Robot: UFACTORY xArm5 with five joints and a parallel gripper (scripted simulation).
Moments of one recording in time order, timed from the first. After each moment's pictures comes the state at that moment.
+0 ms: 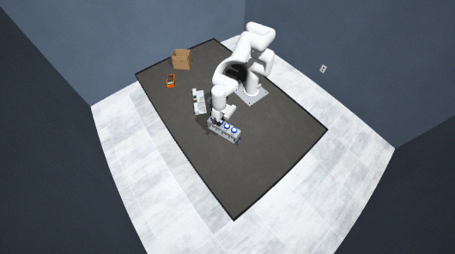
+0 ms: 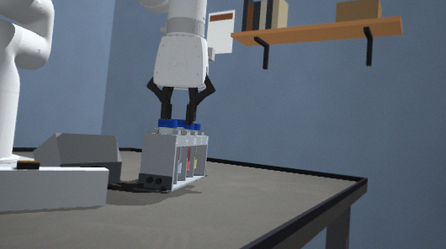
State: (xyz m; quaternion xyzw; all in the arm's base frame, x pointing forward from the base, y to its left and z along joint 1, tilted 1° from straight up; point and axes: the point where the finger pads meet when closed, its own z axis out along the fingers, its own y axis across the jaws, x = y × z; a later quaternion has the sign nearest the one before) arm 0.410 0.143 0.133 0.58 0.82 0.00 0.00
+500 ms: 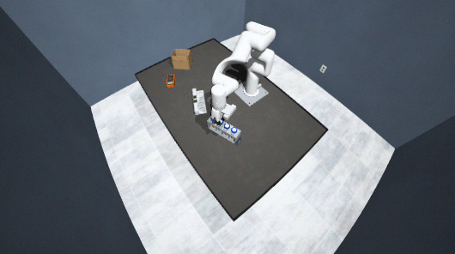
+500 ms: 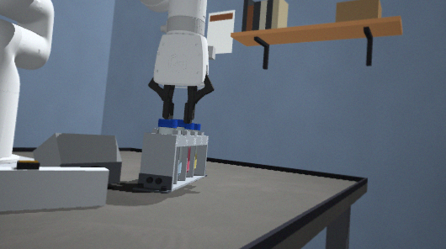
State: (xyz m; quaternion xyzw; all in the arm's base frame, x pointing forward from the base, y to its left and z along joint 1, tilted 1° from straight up) arm 0.410 0.143 0.136 0.58 0.81 0.00 0.00
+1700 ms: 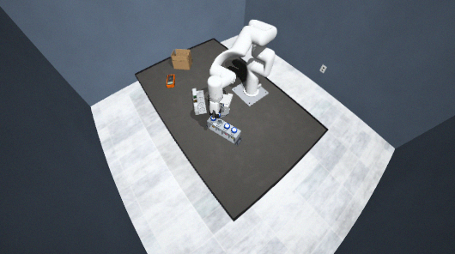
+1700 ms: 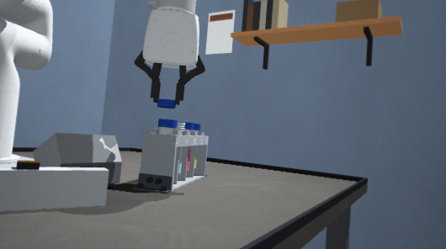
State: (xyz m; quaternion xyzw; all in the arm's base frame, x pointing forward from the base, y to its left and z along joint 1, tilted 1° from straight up) arm 0.405 0.110 0.171 0.46 0.89 0.00 0.00
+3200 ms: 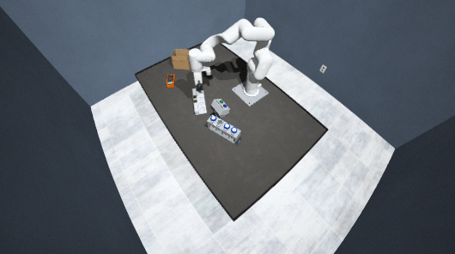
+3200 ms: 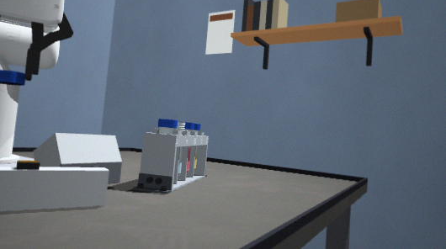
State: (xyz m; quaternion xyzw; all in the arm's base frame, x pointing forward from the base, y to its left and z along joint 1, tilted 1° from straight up) arm 0.368 -0.151 0.175 0.23 0.97 0.00 0.01
